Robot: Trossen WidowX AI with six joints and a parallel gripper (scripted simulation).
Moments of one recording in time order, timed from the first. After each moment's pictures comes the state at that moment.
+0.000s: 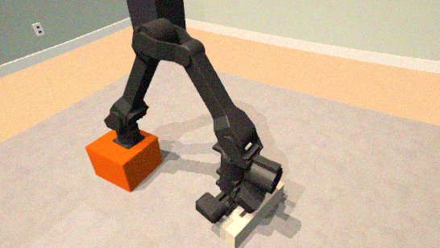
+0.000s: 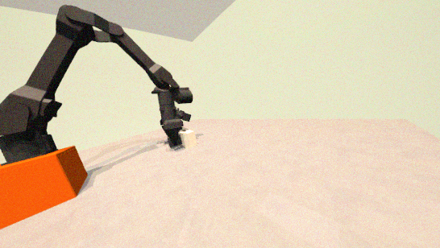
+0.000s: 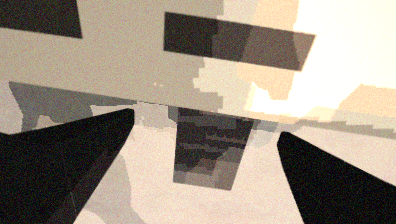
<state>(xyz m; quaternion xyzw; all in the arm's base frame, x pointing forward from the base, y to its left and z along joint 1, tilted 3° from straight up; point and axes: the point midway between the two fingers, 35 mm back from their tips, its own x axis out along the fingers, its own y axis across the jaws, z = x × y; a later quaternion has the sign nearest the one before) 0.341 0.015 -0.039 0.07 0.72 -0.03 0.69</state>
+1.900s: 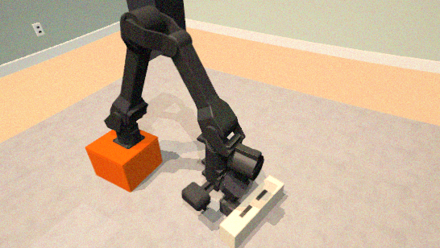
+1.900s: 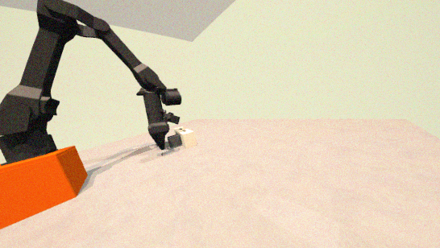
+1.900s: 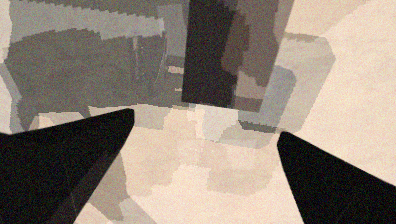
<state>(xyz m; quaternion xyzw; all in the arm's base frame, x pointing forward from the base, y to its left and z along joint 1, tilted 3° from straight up) 0.295 0.022 -0.041 0.07 0.72 -0.03 0.69</state>
